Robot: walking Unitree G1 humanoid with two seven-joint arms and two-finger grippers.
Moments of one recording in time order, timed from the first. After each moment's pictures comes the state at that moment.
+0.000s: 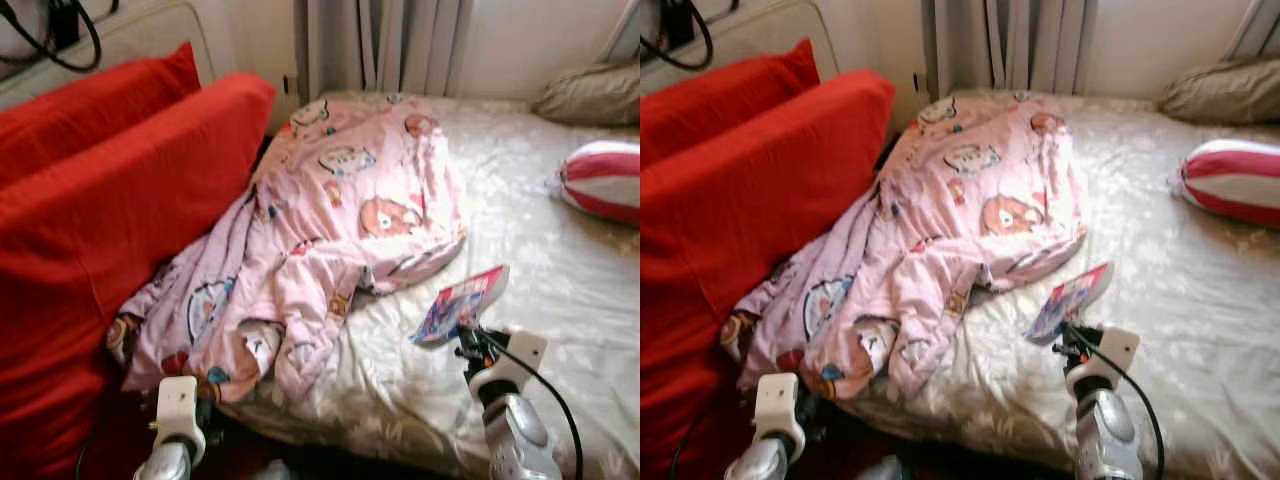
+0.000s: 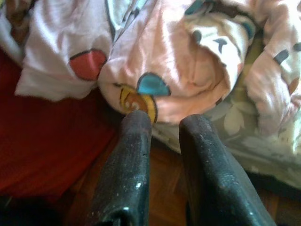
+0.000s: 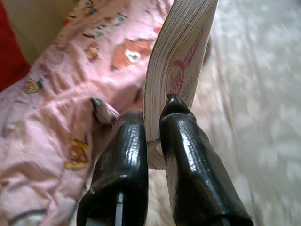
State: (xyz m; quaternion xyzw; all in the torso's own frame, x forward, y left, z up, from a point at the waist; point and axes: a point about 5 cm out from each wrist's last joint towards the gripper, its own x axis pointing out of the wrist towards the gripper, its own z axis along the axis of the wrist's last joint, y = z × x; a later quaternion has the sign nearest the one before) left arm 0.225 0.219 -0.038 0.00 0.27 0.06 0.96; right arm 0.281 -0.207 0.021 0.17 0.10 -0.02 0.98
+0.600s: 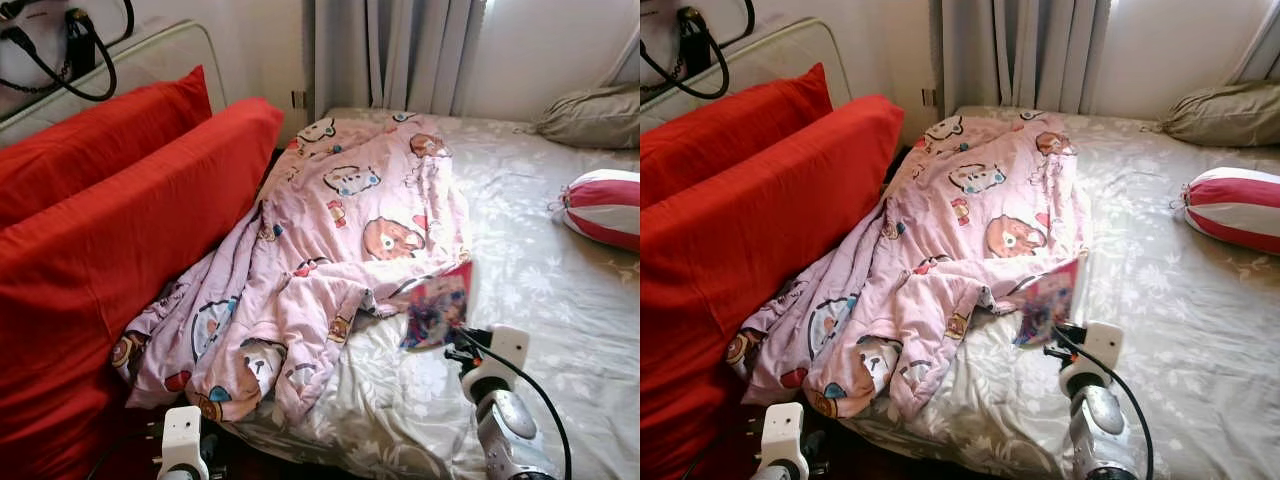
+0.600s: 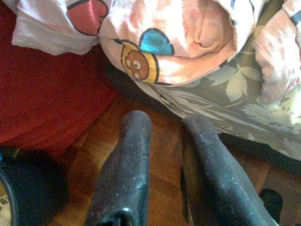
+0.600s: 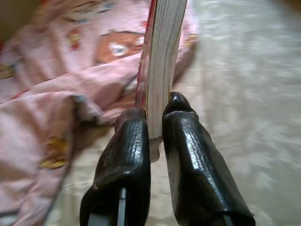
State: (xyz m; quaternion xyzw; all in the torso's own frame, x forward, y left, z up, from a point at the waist) left arm 0.202 0.213 -0.064 -0.01 0.35 0.08 0.93; right arm 0.277 -0.212 0.006 0.12 0.15 -0.08 0.98
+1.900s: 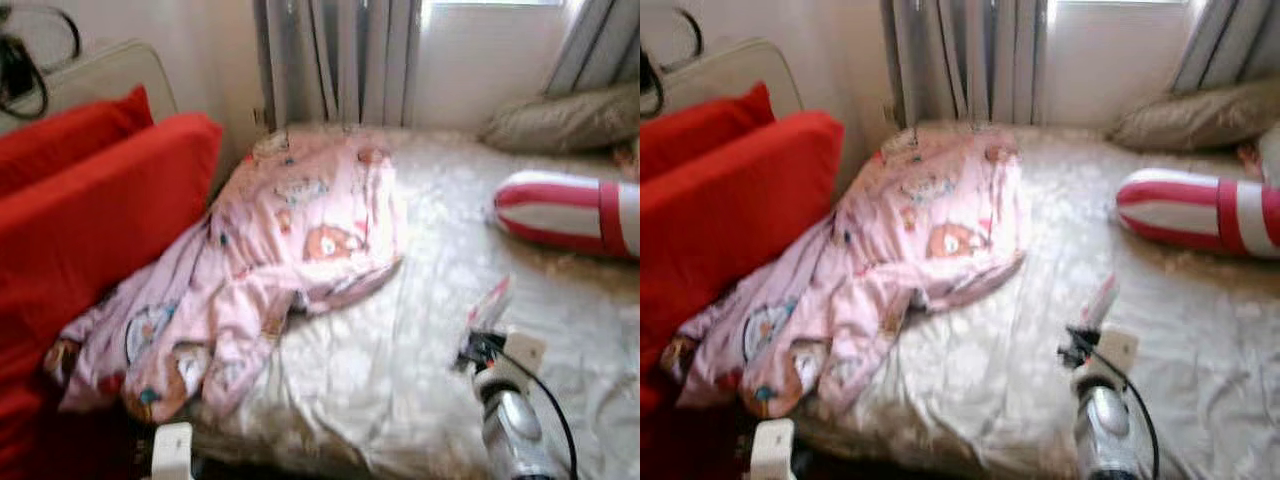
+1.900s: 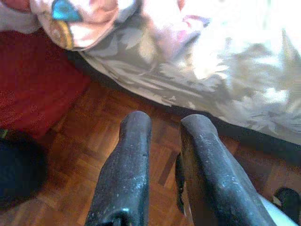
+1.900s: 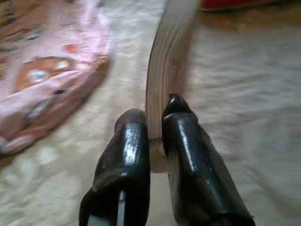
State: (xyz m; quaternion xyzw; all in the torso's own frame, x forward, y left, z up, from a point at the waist) left arm 0.186 0.216 -0.072 0.00 0.37 0.09 0.92; right arm 0.270 -0.222 0.000 0.12 0.16 -0.13 0.97
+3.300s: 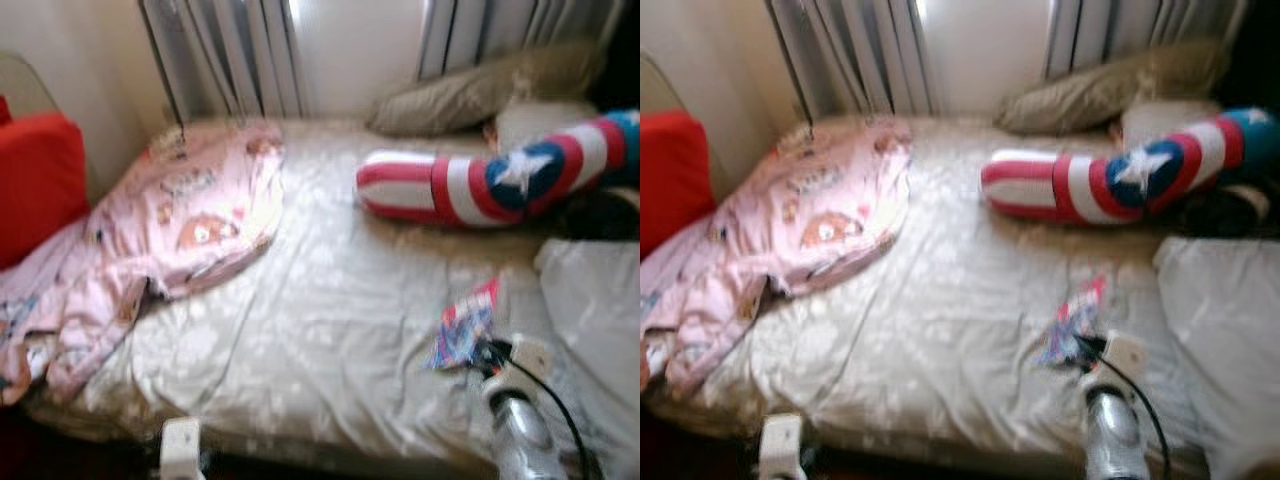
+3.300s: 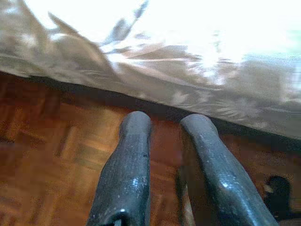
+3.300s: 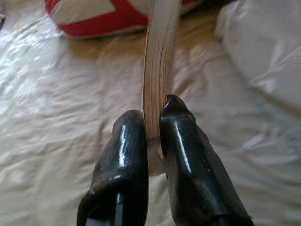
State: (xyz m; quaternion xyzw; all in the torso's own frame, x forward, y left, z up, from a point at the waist) left arm 0.191 0.212 -0.070 0.00 0.36 0.09 0.93; right arm 0.270 -0.228 0.001 0.11 0.16 -0.12 0.97
